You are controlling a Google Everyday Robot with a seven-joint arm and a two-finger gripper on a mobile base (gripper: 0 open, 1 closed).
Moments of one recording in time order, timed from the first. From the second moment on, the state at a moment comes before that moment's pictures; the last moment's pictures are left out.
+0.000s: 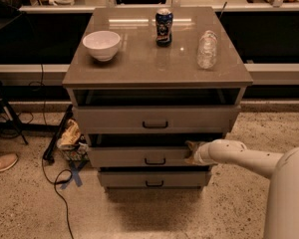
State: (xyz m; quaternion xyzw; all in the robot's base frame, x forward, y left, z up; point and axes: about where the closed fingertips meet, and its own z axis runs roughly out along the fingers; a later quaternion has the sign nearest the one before) arm 0.663 -0.191 0.392 -0.69 0.65 -0.06 0.31
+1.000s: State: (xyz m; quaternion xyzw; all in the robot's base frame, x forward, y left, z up) arm 0.663 -0.191 0.408 -0.69 0.65 -0.06 0.31
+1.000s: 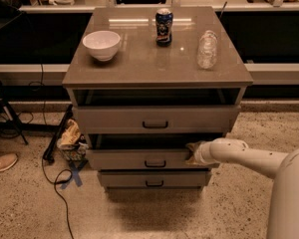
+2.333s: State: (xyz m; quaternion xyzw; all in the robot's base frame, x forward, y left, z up) arm 0.663 -0.191 0.408 -0.69 0.65 -0.06 0.31
